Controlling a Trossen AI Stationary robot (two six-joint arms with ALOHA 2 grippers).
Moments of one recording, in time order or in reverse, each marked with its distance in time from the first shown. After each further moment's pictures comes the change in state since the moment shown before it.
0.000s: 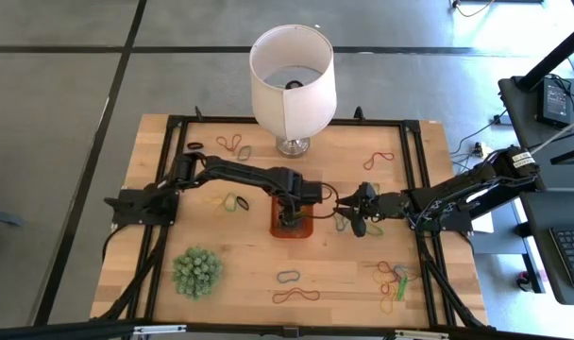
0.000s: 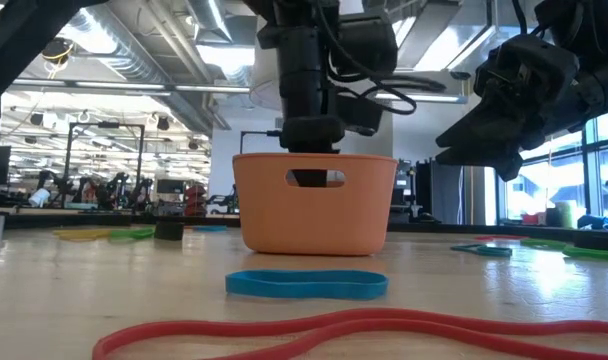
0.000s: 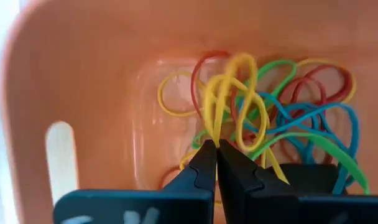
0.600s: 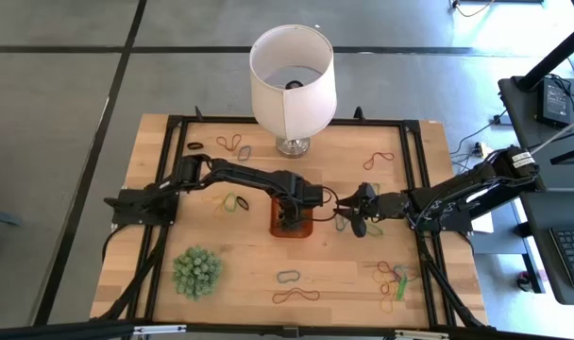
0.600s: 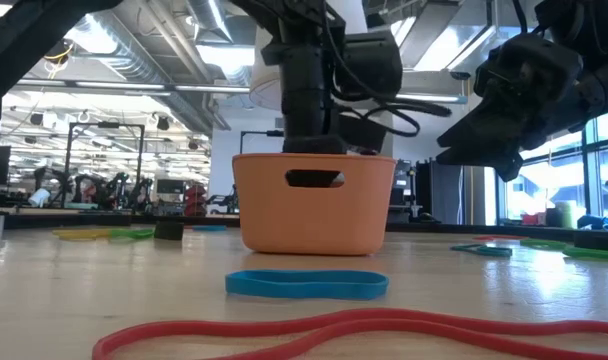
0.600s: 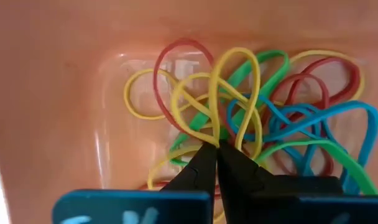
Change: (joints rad) left arm 0.000 0.052 0.000 0.009 0.043 -0.011; right arm 0.000 0.000 0.000 0.000 -0.019 0.000
